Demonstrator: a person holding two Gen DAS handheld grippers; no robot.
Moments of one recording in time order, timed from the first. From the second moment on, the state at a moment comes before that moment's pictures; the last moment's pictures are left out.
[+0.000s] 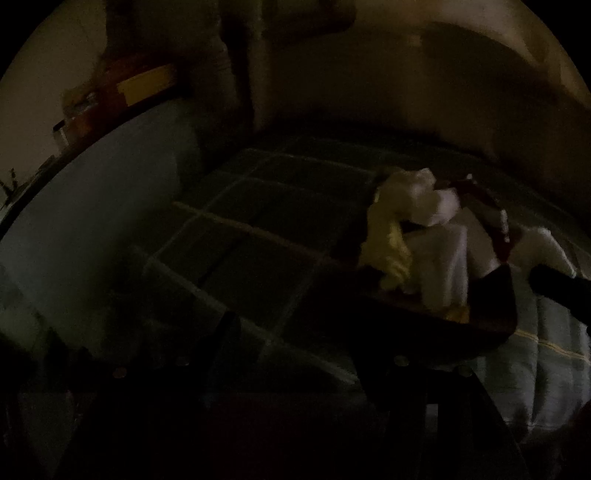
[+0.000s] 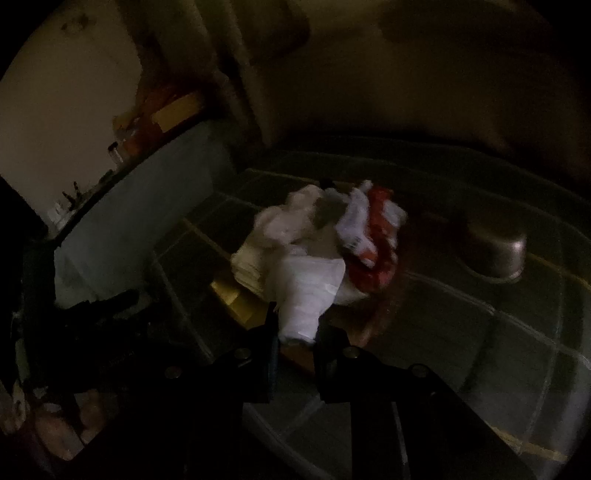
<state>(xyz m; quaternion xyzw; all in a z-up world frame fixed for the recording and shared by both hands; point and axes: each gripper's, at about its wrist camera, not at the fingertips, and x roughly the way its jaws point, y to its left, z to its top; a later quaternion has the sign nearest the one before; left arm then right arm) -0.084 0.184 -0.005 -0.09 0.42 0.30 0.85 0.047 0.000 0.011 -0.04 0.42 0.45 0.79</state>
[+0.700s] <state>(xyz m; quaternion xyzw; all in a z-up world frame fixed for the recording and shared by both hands) -0.085 0.181 0.000 -0.11 0.40 0.27 0.87 0.037 0.074 -0.016 -0.09 0.43 0.46 0.77</state>
